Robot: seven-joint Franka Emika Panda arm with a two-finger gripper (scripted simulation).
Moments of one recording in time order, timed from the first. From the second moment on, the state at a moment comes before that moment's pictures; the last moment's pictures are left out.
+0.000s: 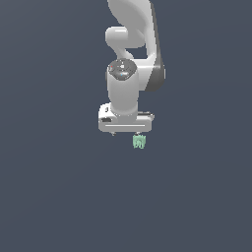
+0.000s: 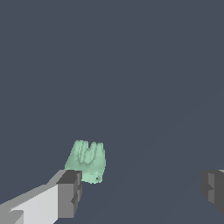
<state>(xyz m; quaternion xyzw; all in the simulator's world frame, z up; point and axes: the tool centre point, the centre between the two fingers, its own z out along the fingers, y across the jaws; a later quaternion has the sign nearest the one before) -0.006 -0.002 0.167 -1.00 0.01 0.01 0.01</state>
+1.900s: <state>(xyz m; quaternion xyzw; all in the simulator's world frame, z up) -0.022 0.015 0.133 -0.98 -0.21 0.02 0.01</state>
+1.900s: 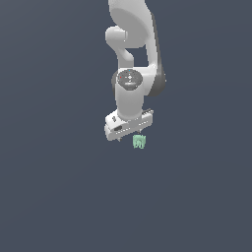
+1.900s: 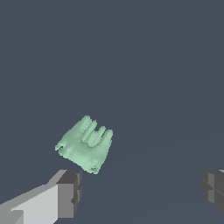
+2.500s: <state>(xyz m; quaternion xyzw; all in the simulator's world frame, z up) -0.032 0.034 0.112 -0.92 -0.40 0.01 0.01</state>
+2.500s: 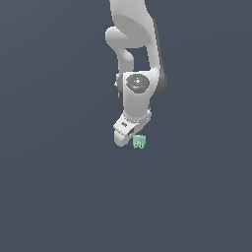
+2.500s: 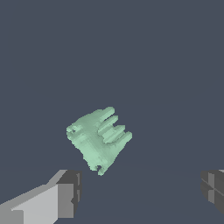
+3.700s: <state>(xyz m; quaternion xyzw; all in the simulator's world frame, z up) -0.049 0.068 0.086 -0.76 -0.65 0.00 0.00</state>
